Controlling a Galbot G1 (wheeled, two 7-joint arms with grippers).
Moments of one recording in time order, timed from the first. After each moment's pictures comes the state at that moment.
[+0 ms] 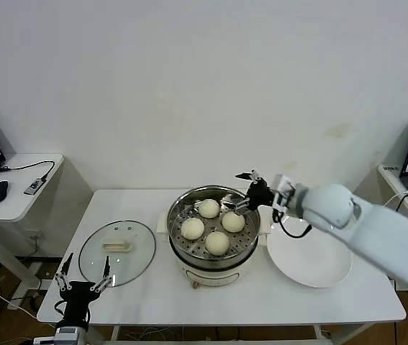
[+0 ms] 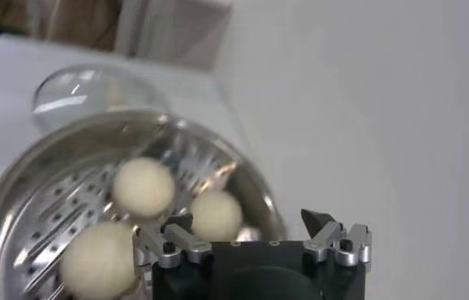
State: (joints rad) left arm 1.67 -1.24 -0.60 -1.99 0.05 -0.12 -0.23; right arm -0.24 0.63 -0.46 1.82 0.59 -0.32 -0.23
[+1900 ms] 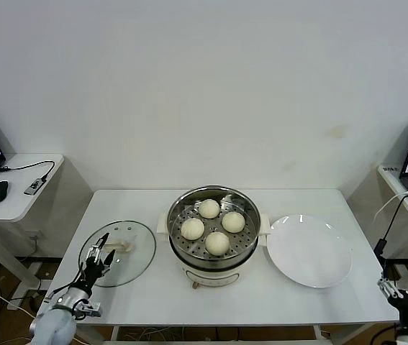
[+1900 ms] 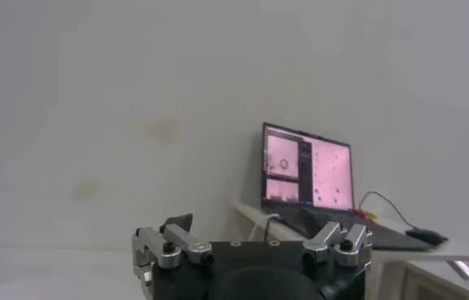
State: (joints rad) left arm 1.18 -1.03 -0.43 -1.32 1.10 -0.22 -0.31; right arm -1.60 1.55 1.10 1.94 0.11 0.18 -0.04
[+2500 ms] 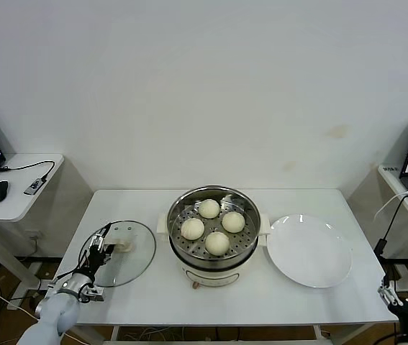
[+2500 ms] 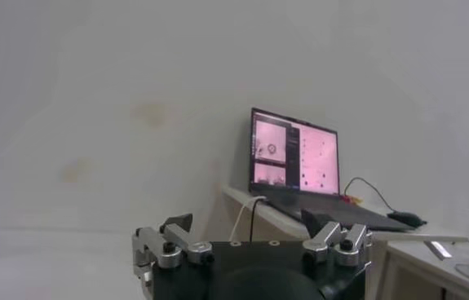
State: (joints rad) left arm 1.04 -1.03 -0.37 -1.21 1.13 -0.20 -0.29; right arm -1.62 1.56 1.10 1.92 0.09 0.20 -0.04
